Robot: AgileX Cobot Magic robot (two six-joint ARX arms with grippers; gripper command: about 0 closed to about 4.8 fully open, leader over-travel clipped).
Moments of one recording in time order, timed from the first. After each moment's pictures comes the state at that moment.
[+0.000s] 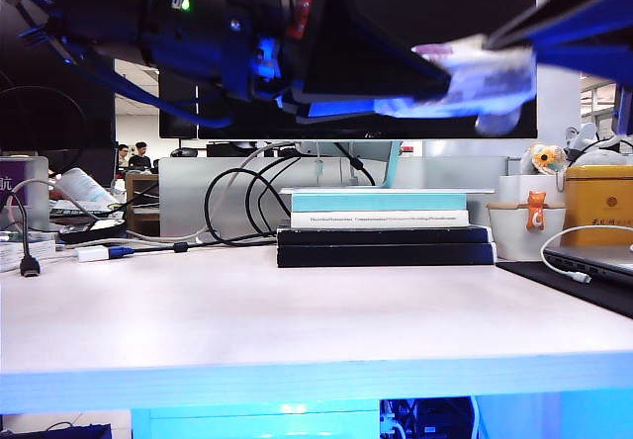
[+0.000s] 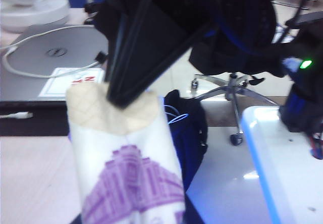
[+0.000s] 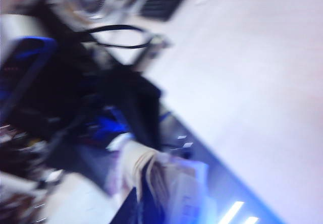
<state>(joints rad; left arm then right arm) -0.77 1.51 0.73 0.46 0.74 0.27 0.09 1.06 0.60 -0.14 -1.19 0.23</state>
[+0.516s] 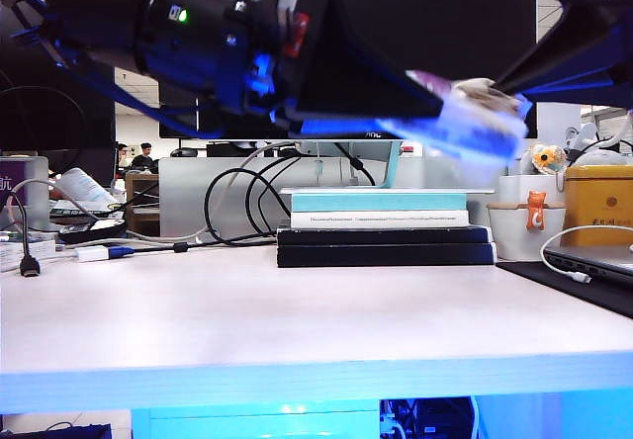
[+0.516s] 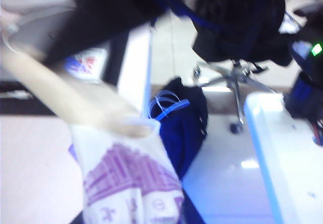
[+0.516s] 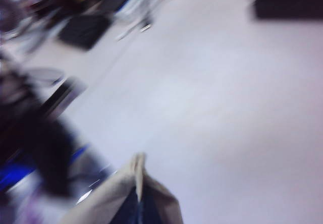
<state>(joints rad) -0.77 1.51 0.73 0.39 0.72 0.30 0.09 1.06 0.60 -0.02 -0.88 0.19</state>
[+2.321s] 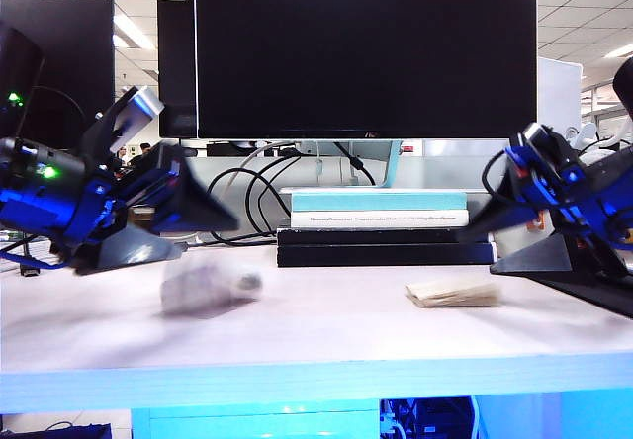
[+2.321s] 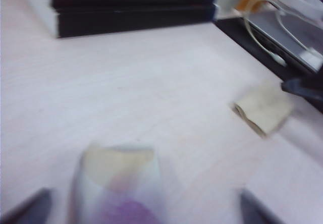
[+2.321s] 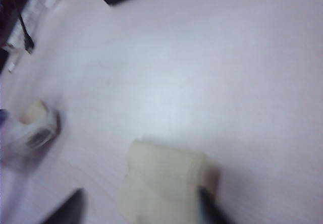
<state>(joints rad) -0.36 1.67 0.43 0.92 0.42 -0.20 0.09 1.67 0.60 0.52 -0.70 0.40</state>
